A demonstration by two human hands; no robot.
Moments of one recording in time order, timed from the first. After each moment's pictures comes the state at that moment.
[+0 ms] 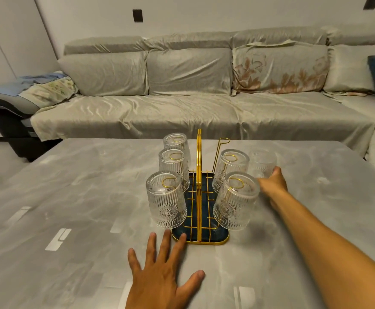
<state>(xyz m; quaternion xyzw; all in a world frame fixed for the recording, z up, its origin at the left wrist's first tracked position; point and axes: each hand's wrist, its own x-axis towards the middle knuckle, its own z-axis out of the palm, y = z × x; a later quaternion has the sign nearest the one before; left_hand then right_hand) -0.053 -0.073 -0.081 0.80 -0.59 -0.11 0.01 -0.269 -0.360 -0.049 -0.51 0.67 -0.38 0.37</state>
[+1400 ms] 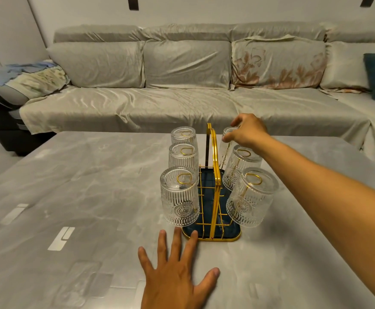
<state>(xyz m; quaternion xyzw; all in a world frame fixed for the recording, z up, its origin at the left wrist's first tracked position) -0.051 -0.074 -0.078 0.79 -0.60 -0.13 0.00 -0.170 -0.356 0.084 -0.73 0.58 -0.30 0.19</state>
